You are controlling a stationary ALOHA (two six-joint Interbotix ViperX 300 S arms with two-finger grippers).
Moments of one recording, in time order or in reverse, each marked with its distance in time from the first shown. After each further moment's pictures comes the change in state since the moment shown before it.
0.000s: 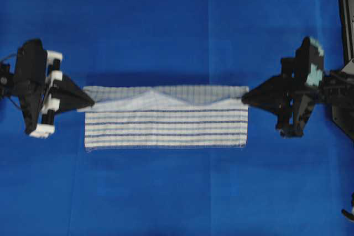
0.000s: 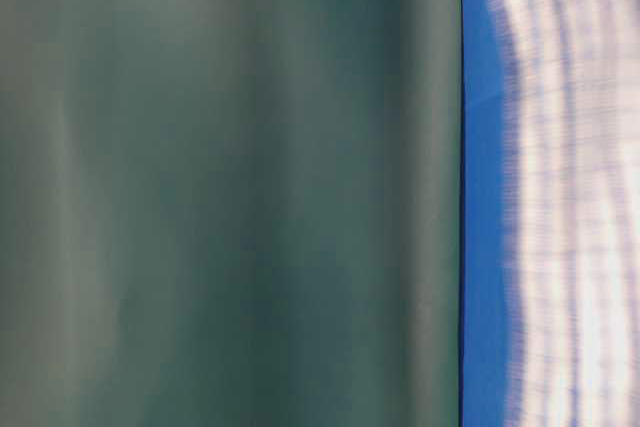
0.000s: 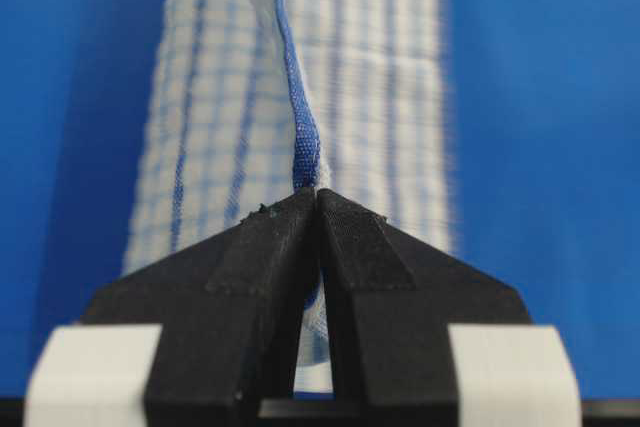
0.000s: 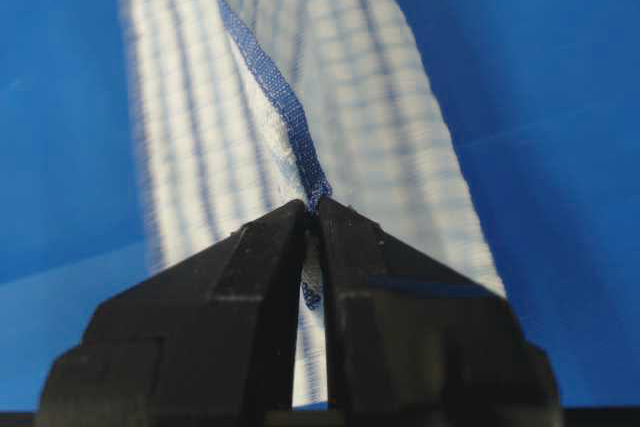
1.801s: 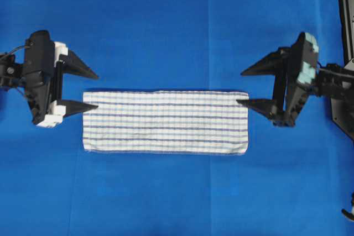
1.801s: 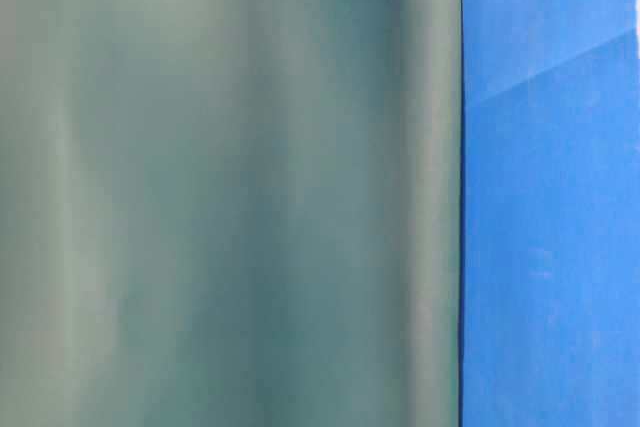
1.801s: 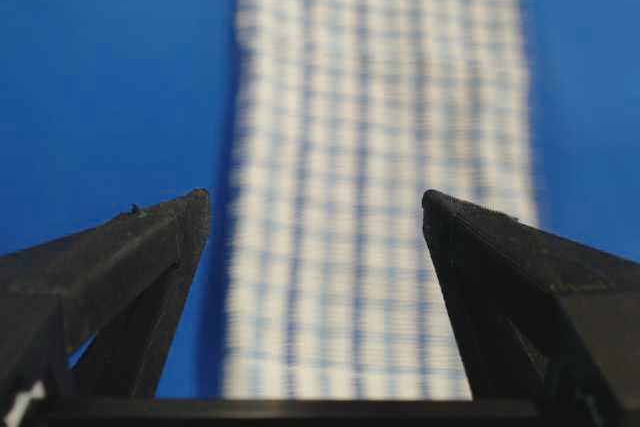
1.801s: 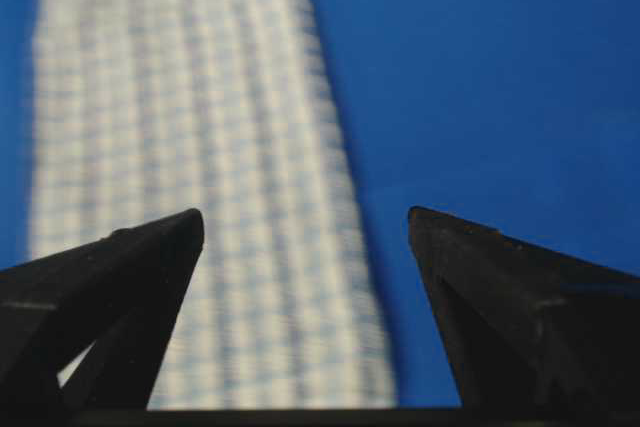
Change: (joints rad) left arm 0.117 0.005 -0.061 -0.002 0.129 0.089; right arm -0.114 0.025 -0.040 0.146 0.026 -0.305
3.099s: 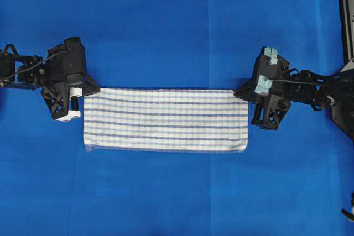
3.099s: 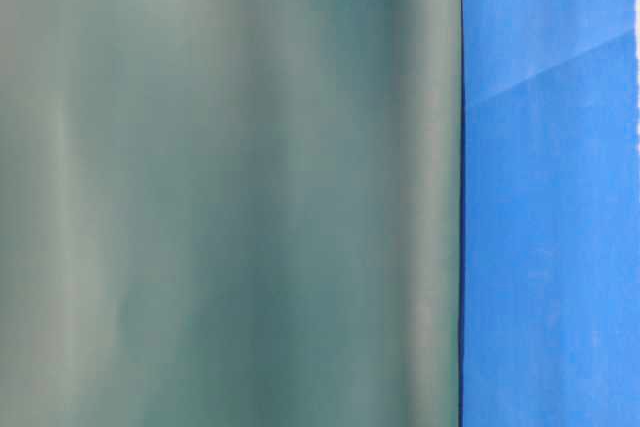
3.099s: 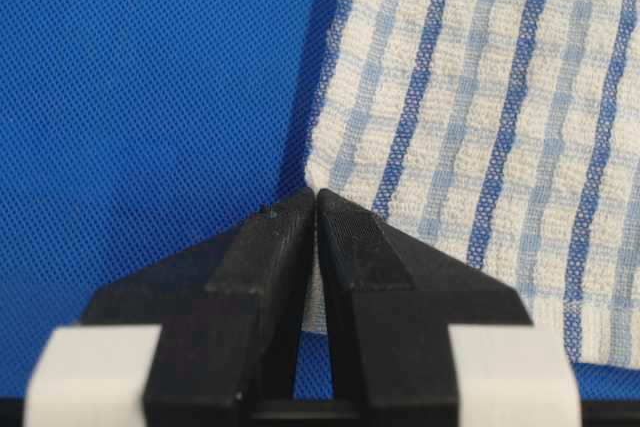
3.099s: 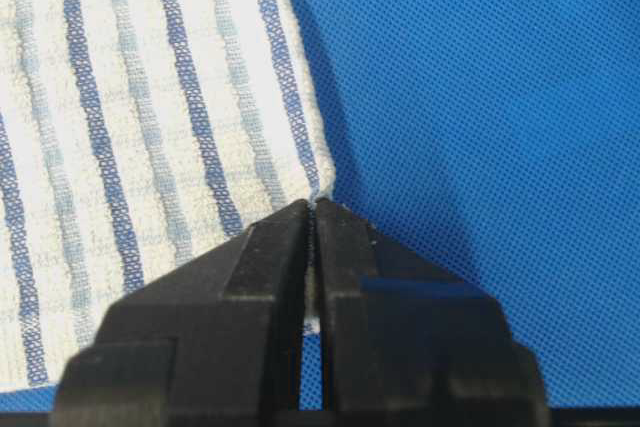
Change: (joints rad) left arm 0.064 0.321 -0.015 0.000 -0.048 0.002; right arm -0.012 0.314 -0.057 0.000 0.034 -0.009
